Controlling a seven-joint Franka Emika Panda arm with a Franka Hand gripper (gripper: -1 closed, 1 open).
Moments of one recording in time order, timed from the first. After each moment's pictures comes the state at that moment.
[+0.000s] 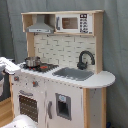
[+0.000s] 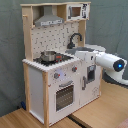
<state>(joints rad) -0.52 -1.48 1.25 -2.44 0.01 2.81 -0.92</state>
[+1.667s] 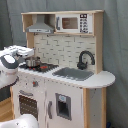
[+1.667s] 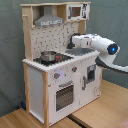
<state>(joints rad) -0.76 -1.40 1.12 -2.37 0.01 3.03 -1.26</state>
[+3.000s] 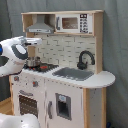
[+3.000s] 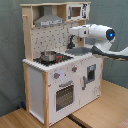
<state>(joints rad) -0.84 -1.12 1.09 -2.24 0.01 3.13 -1.48</state>
